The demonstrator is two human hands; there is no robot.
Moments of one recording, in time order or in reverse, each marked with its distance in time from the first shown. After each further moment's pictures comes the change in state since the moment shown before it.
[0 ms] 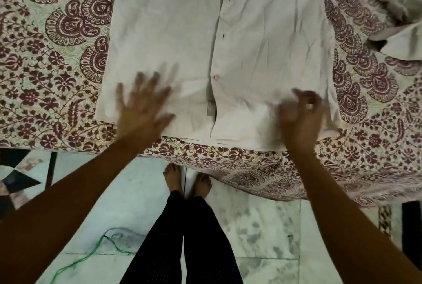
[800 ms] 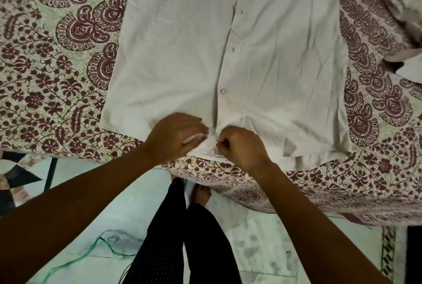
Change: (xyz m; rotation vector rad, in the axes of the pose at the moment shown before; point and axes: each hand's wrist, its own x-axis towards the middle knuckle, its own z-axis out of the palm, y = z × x) left_hand 0.017 0.043 0.006 -0.523 -0.027 0.423; right_hand -0.025 -0.088 0.029 -0.151 -0.825 -0.502
